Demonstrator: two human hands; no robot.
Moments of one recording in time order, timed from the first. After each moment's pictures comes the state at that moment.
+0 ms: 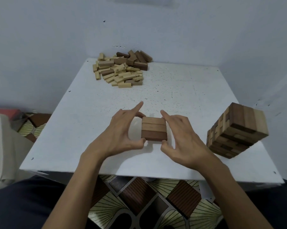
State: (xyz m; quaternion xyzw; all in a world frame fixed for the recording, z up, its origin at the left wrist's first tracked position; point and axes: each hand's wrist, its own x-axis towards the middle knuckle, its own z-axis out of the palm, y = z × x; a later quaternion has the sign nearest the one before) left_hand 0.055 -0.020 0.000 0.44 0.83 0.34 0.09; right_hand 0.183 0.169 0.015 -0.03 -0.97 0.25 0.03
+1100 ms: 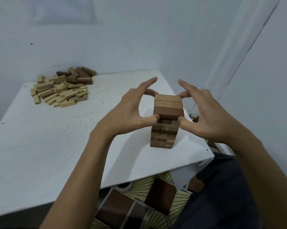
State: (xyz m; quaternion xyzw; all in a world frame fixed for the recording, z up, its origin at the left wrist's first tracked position) left_hand 0.113 0.150 0.078 0.54 0.74 0.38 0.14; right_hand 0.294 0.303 0.096 -0.17 -0.94 0.27 0.15
